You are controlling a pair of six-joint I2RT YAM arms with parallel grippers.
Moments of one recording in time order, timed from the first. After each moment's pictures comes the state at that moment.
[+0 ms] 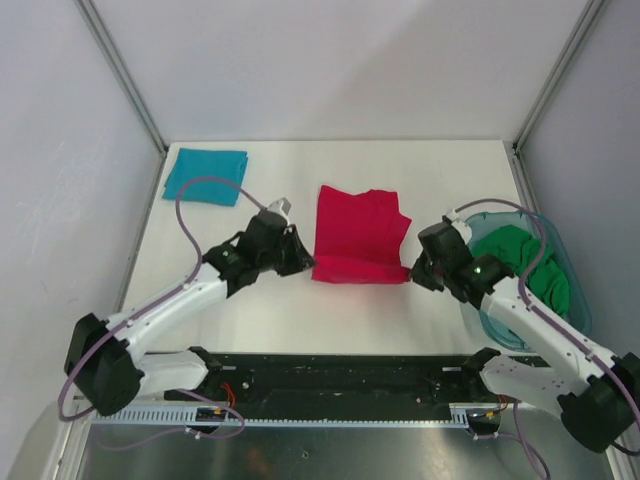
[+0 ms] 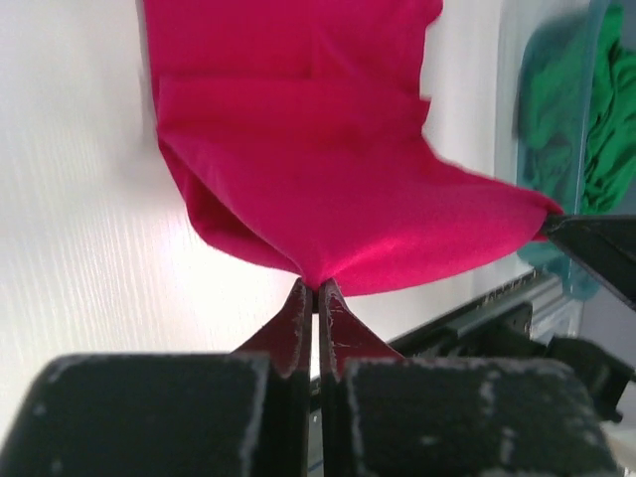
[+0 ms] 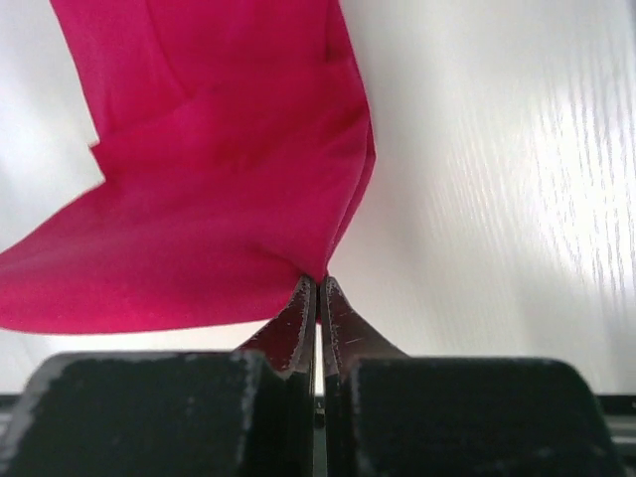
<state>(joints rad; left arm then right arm) -0.70 1.15 0.84 -0.39 0.05 -0.85 0.64 0.98 0.83 -0.75 0.24 0.96</state>
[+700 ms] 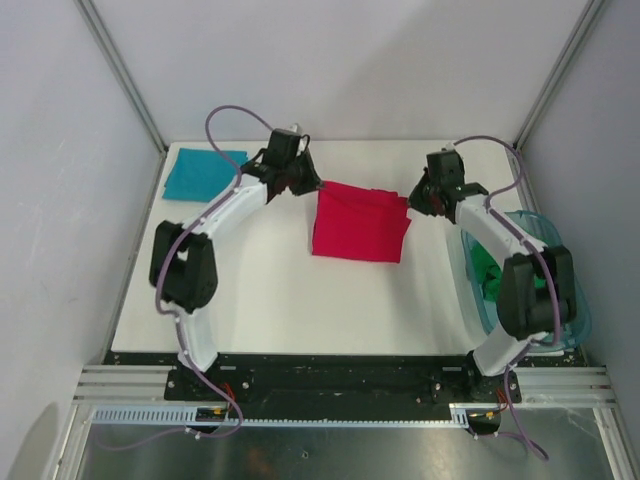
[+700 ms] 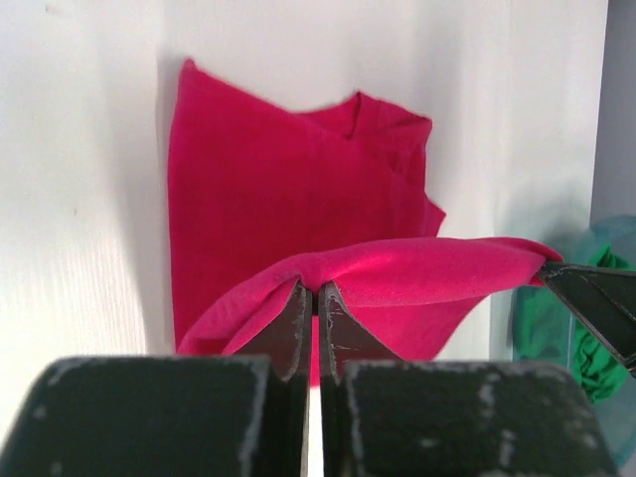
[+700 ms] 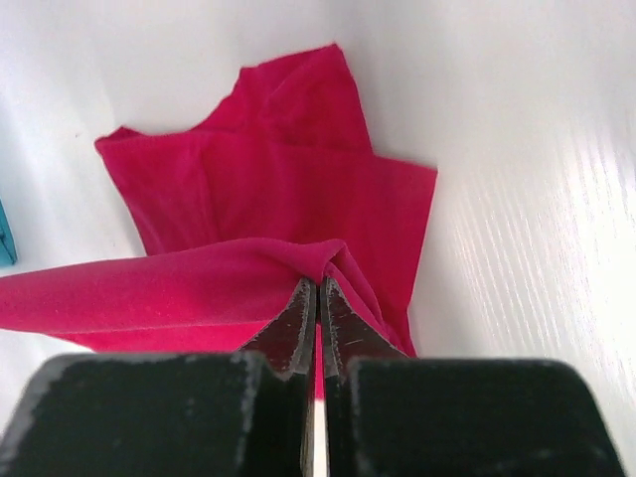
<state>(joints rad) -0.44 1.86 1.58 -0.41 0.11 -0.67 0.25 1.61 1.25 -0.40 0.06 0.72</state>
